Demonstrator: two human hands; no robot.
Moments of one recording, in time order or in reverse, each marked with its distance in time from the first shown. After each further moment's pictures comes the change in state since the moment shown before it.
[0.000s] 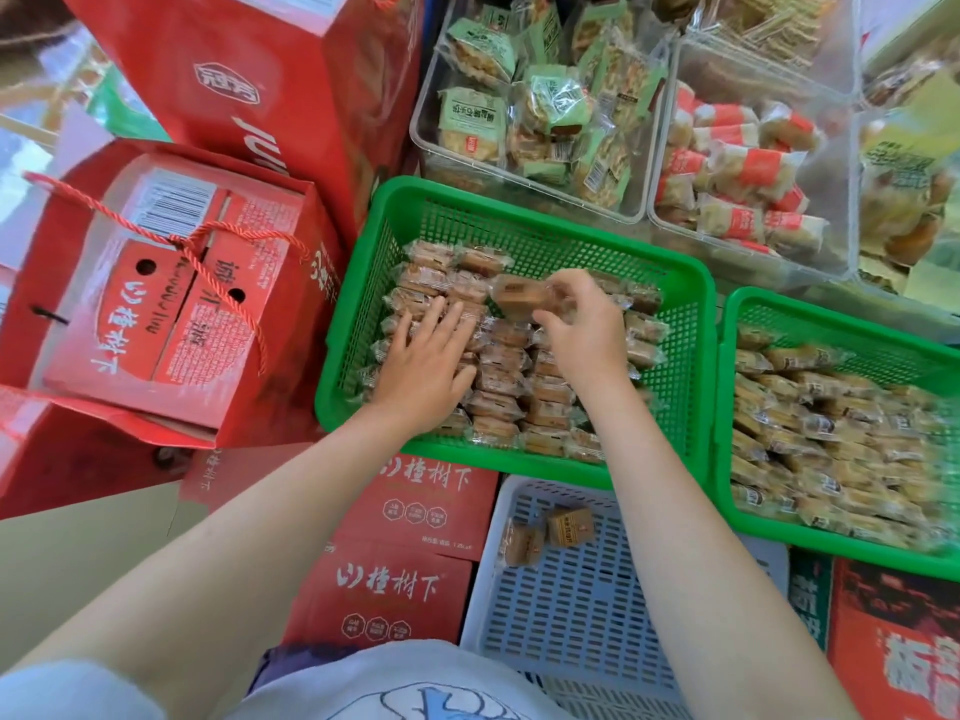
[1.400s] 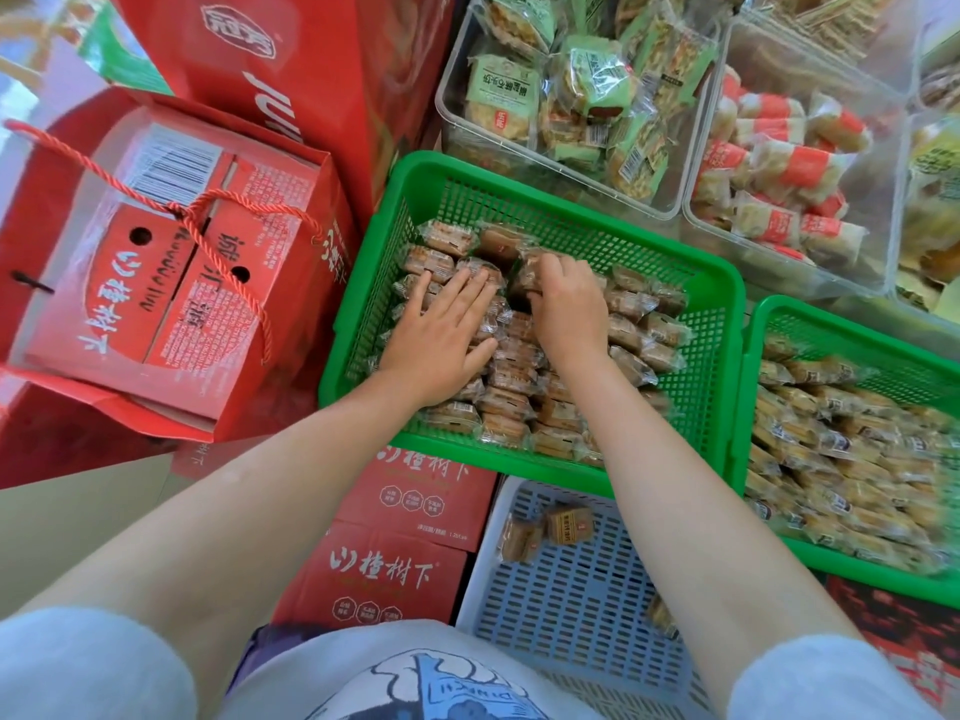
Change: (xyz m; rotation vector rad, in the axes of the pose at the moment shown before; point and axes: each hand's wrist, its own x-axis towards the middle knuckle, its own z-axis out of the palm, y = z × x) left_hand 0.028 -0.017 0.006 0.177 0.079 0.066; right_hand 0.039 0.013 0.054 -0.565 -0.023 -0.285
